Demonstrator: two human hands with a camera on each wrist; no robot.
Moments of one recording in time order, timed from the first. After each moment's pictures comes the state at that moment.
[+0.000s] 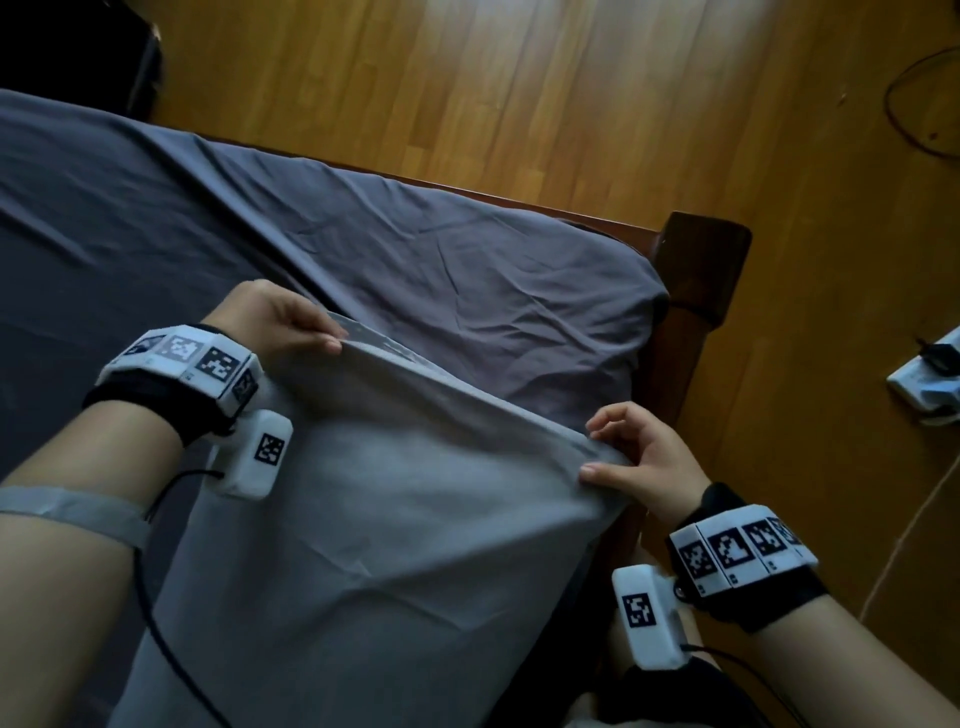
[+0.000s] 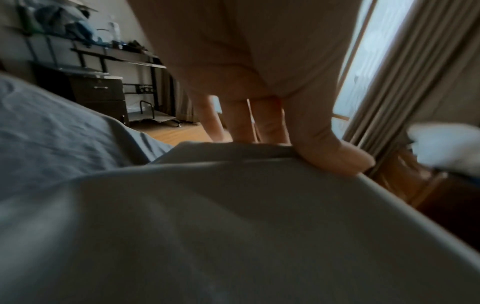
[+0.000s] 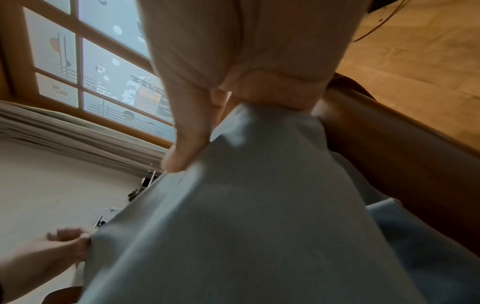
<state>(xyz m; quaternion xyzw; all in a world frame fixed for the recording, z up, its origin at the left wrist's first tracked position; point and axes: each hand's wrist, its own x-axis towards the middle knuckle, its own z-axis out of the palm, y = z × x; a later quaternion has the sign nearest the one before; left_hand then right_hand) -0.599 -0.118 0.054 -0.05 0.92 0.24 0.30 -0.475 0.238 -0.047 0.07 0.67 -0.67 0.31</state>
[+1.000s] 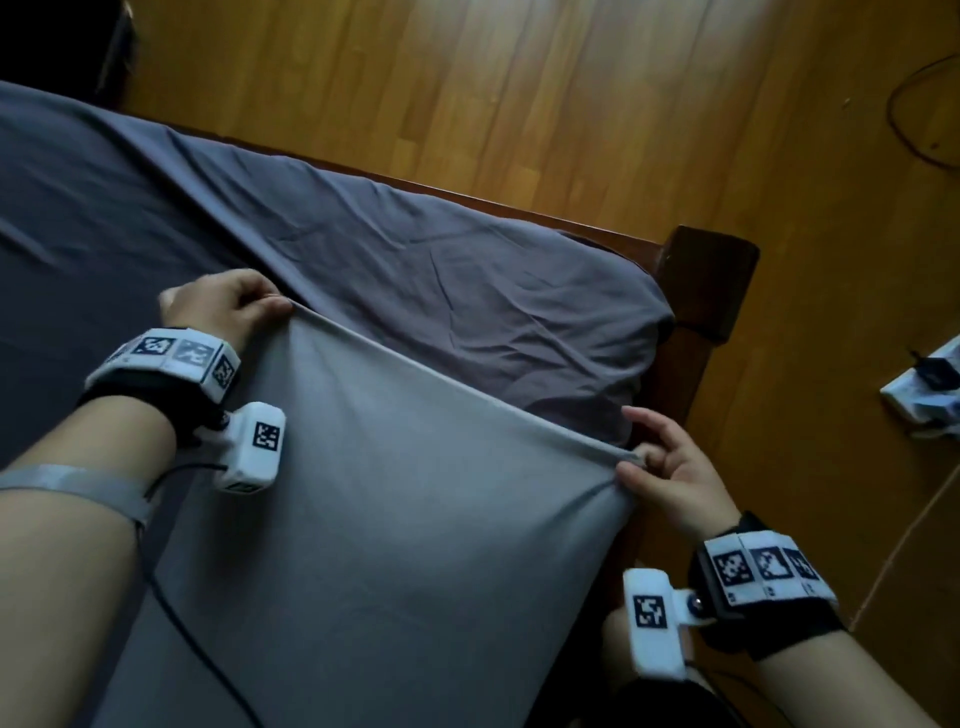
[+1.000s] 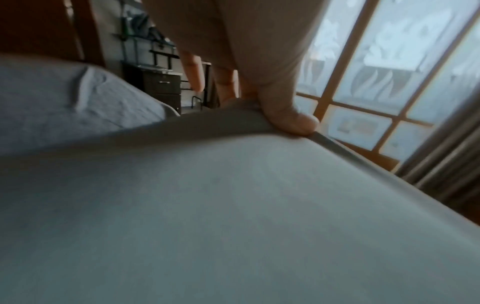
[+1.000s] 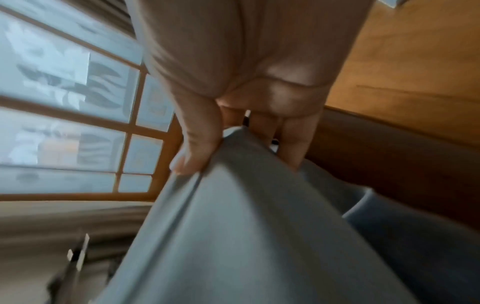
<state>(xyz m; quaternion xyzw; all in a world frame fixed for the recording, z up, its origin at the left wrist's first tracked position) -0.630 -0.147 0.025 -0.14 0.98 0.02 0.16 -0.485 0.250 -0.088 0.19 0.54 -0.76 0.31</state>
